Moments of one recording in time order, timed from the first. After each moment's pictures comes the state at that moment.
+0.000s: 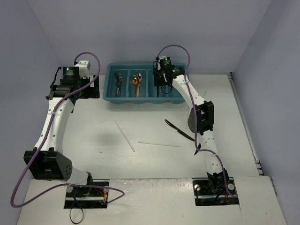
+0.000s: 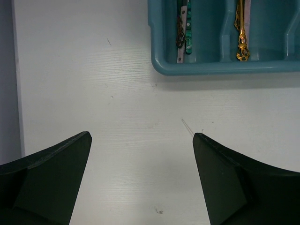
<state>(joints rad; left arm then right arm) -0.03 1.43 1.52 -0.80 0.04 -0.02 0.41 2.50 2.46 -0.74 -0.02 0.20</state>
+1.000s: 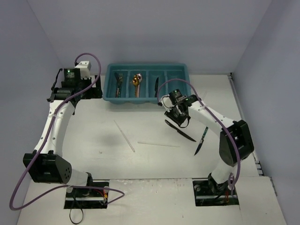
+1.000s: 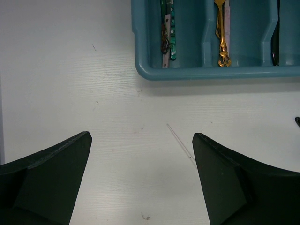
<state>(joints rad) -0.04 1.40 1.48 -0.75 0.07 -0.07 0.52 1.68 1.26 -0.77 0.07 -0.42</state>
